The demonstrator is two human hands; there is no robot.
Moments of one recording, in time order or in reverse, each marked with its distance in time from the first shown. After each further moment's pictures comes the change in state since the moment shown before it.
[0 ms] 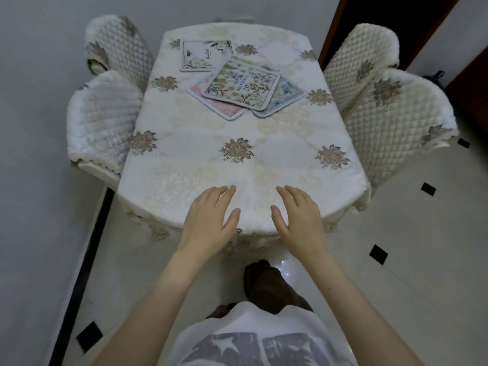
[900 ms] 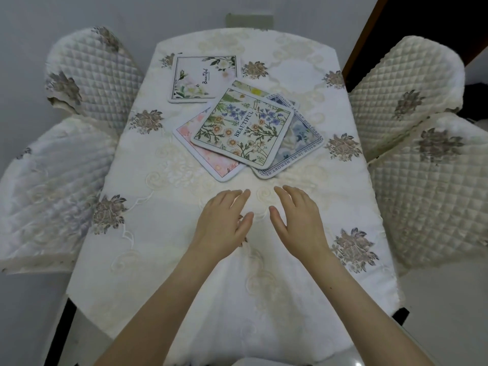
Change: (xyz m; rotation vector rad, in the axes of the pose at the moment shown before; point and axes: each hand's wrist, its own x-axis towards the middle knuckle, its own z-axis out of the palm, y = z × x) left_hand 0.333 -0.028 0.038 -0.007 -0.064 -0.026; right_hand 0.337 0.085 0.033 0.023 -0.124 -0.097
